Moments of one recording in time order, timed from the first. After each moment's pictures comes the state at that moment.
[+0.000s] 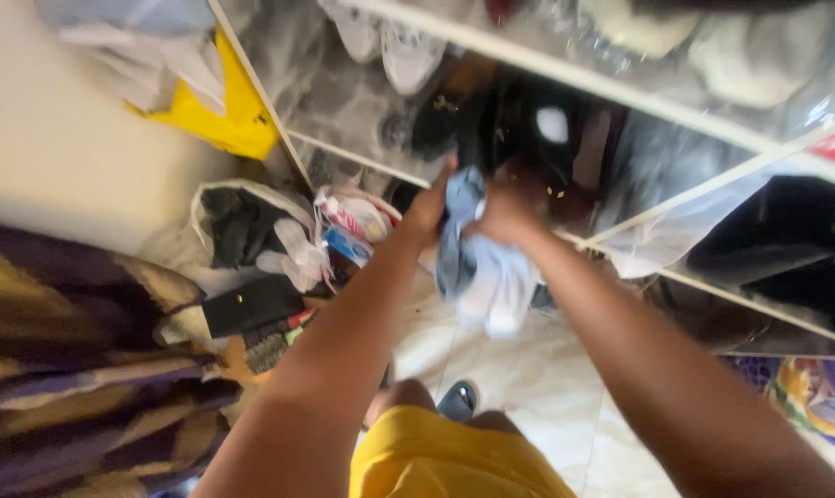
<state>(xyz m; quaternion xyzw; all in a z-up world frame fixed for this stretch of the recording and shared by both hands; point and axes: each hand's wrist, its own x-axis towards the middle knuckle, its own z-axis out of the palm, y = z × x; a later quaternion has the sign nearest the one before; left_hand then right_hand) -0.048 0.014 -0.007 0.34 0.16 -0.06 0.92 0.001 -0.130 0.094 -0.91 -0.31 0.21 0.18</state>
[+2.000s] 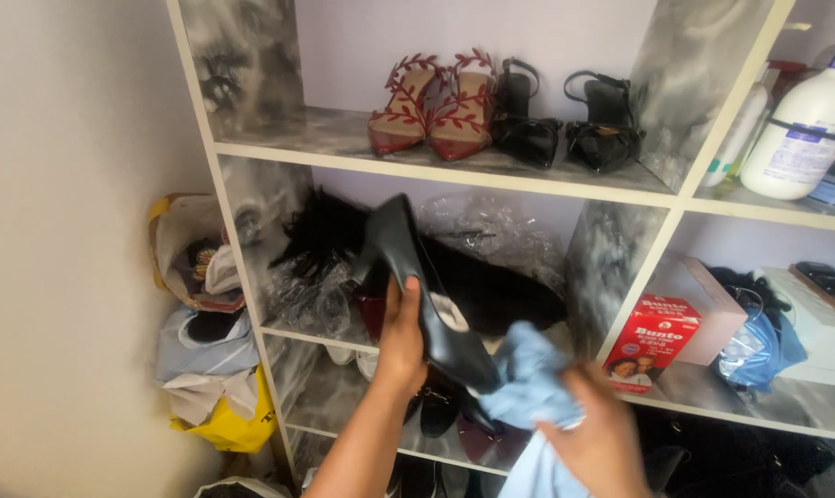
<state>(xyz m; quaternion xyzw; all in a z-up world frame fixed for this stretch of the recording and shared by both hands) -0.131 -0.013 0.482 0.45 0.03 0.22 0.86 -0.124 -0.277 0.439 -0.88 -0.24 -0.22 0.33</state>
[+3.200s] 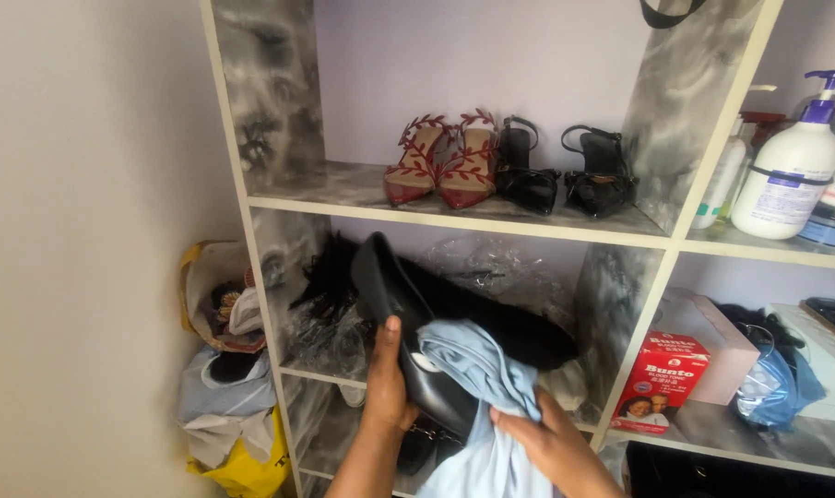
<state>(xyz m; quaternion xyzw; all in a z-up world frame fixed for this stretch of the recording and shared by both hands) -0.159 0.007 0.493 0.40 0.00 0.23 0.89 -0.056 -0.233 0.382 -0.83 -0.44 -0.13 0.31</state>
